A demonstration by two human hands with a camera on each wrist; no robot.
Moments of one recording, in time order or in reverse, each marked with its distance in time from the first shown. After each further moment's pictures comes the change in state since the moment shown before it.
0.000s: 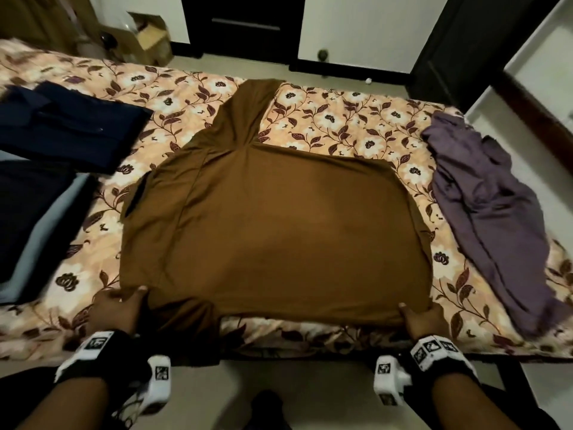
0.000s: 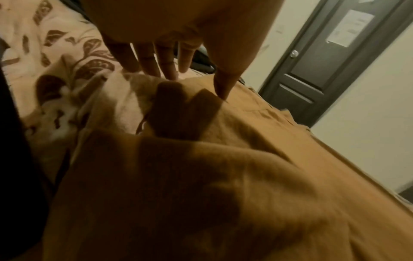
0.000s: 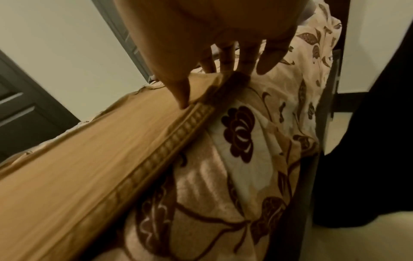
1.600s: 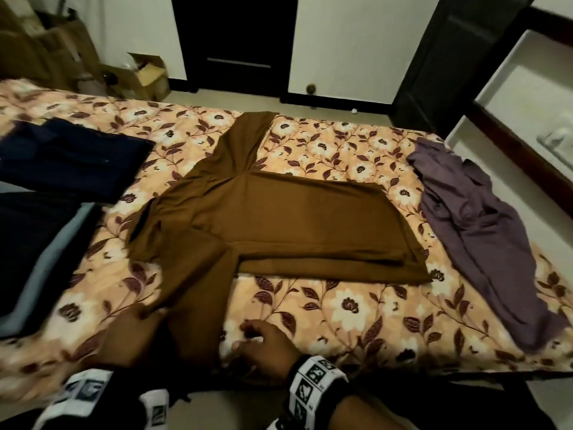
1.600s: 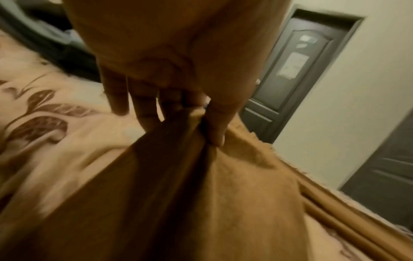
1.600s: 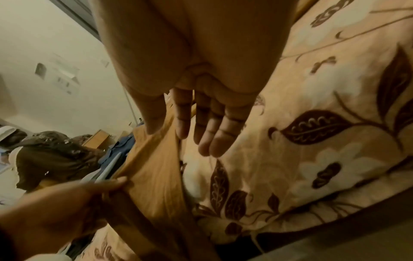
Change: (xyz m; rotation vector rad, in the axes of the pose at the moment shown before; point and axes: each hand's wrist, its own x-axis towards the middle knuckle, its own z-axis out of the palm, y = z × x) left_hand -0.048 0.044 -0.035 -0.163 -0.269 0.295; right_hand -0.190 -0.110 0.121 0.213 -0.890 -0.583
